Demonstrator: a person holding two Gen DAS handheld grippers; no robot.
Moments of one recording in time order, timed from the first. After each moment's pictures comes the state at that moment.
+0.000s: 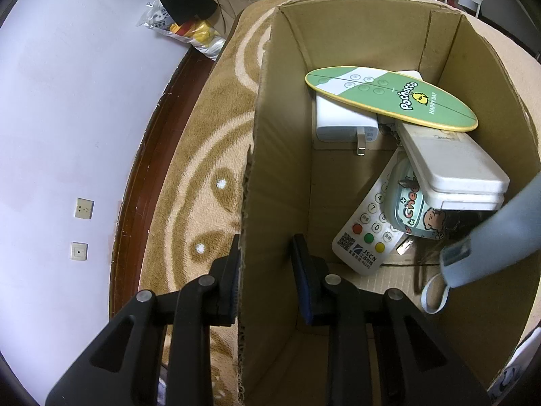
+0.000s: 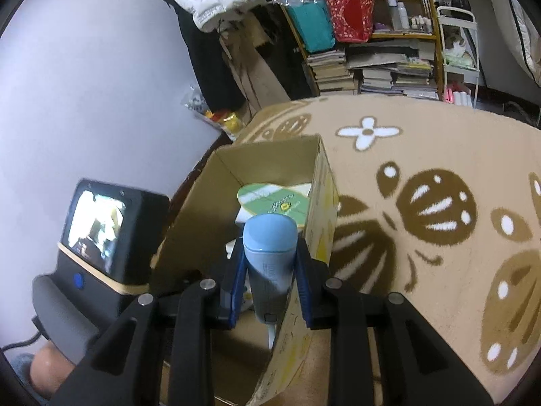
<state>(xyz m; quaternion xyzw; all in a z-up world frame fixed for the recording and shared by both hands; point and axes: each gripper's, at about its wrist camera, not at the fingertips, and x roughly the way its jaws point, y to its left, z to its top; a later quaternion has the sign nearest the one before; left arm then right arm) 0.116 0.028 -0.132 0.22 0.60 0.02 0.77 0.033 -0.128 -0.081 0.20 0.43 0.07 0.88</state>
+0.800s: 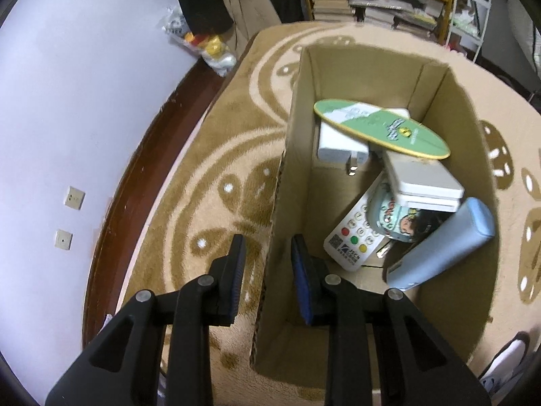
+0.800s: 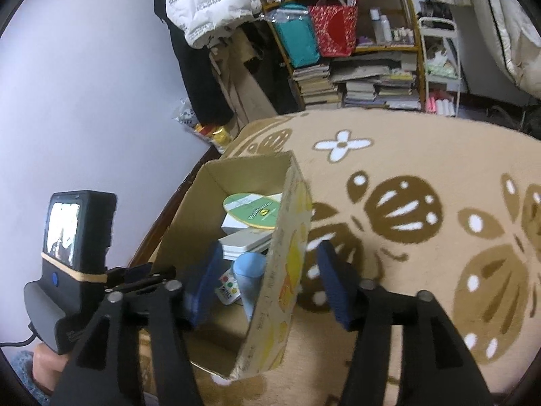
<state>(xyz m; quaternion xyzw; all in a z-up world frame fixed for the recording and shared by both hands) 0.084 0.037 -0.098 0.15 0.55 0.01 0.82 0.002 -0.151 -0.052 0.19 0.40 0.03 0.89</state>
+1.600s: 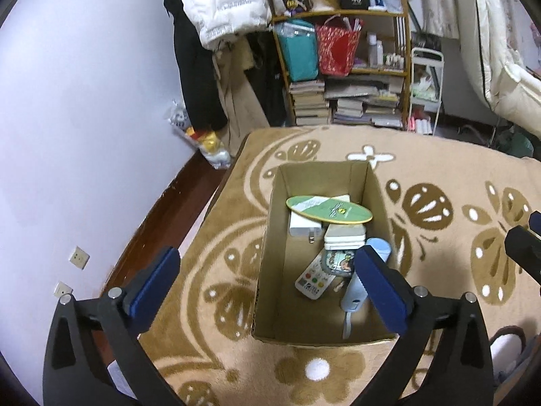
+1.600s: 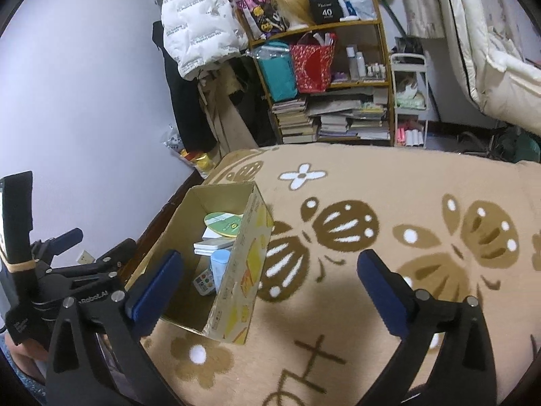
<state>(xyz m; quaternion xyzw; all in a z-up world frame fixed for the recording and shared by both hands) 0.004 0.026 0.007 0.14 0.37 -0.05 0.91 -0.069 -0.187 0.001 0.16 0.35 -0.01 0.92</state>
